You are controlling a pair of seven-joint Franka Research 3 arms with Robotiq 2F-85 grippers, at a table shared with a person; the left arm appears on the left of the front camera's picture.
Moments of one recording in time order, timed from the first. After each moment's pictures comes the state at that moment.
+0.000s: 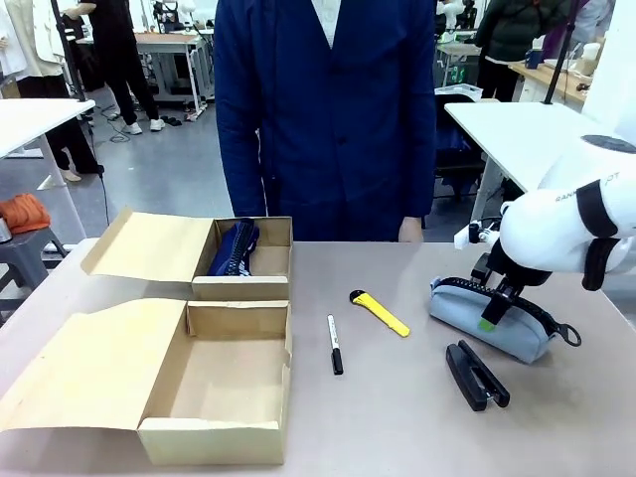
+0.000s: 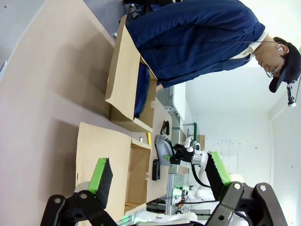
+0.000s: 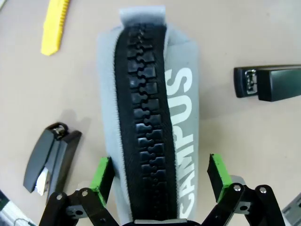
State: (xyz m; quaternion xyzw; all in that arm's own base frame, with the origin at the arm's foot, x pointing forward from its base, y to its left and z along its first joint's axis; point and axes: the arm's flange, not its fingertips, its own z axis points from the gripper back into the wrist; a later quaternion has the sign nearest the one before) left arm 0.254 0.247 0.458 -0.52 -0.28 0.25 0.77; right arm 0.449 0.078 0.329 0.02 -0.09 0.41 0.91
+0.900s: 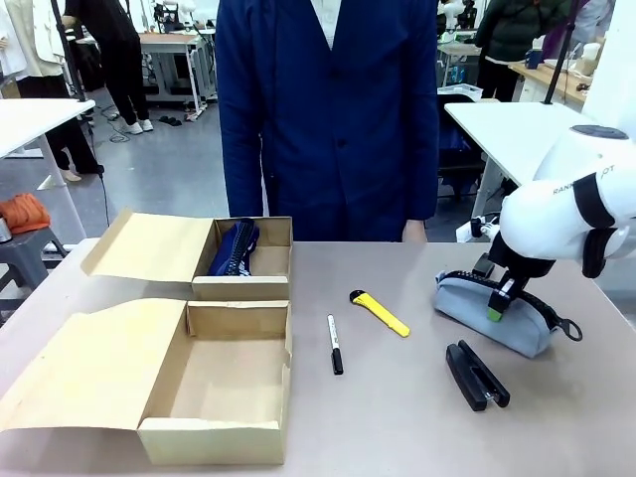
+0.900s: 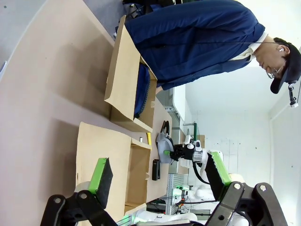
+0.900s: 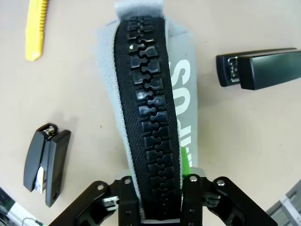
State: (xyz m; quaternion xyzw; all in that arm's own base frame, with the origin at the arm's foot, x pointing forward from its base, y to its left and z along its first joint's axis) left arm 0.254 0.247 0.458 -0.52 -0.28 0.25 0.77; right arm 0.463 0.073 0.337 0.01 -0.06 0.38 0.92
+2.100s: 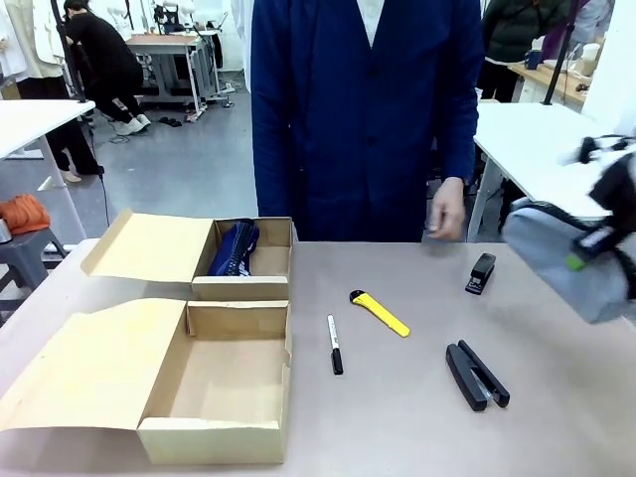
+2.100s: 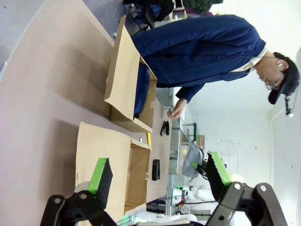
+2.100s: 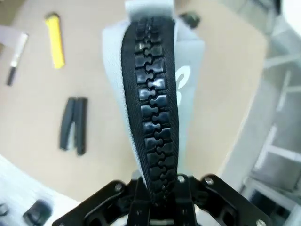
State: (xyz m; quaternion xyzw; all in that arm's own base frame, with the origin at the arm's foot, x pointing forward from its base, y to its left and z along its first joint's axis) left arm 0.254 0.247 0.459 -0.52 -0.28 0.25 0.77; right arm 0.334 0.012 0.502 -0.02 -0.20 0.21 0.96
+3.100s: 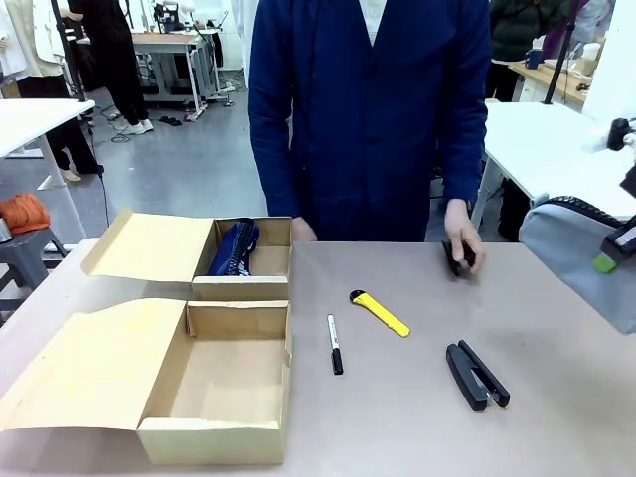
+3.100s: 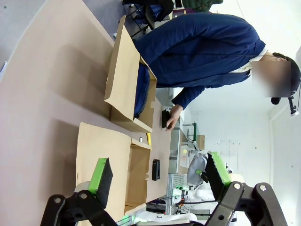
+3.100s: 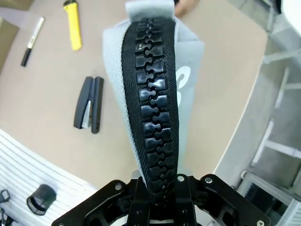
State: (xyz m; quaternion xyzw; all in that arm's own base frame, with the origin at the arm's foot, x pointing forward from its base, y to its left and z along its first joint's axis) left arm 0.254 0.247 0.458 -0.52 -0.28 0.25 0.77; right arm 0.304 0.028 0.524 -0.02 -0.19 0.23 0.96
